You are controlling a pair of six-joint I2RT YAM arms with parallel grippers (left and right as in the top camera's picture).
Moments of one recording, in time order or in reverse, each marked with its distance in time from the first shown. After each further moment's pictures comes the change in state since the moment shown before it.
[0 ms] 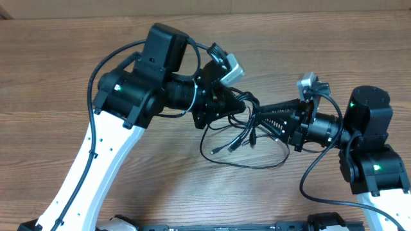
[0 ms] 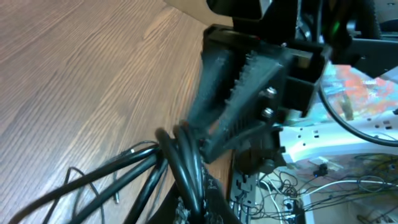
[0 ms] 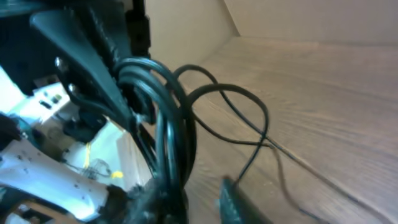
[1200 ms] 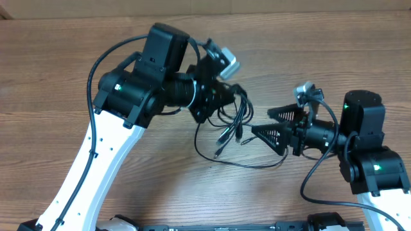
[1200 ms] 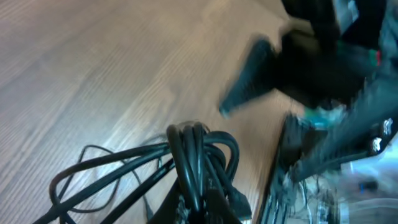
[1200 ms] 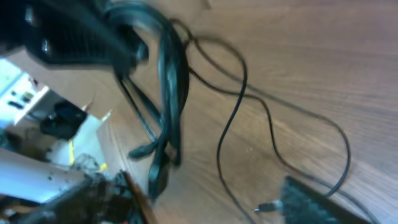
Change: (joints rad) left arm 0.000 0.002 0.001 -0.022 -0.226 -0.020; right arm 0.000 0.000 0.000 -0.181 0.106 -0.087
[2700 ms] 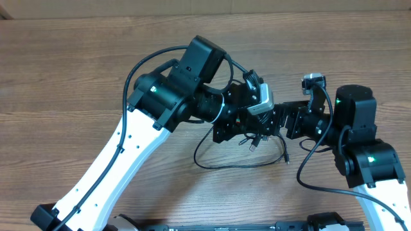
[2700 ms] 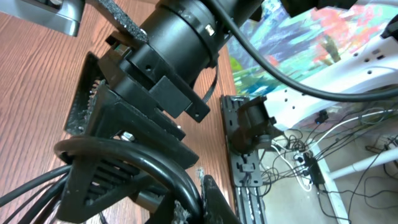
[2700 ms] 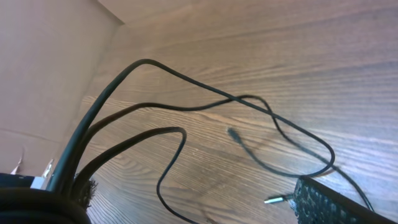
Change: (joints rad) left arm -0.163 0.057 0.000 0.001 0.238 0.282; right arm 0.032 0.065 0.020 -0.023 0.380 0.238
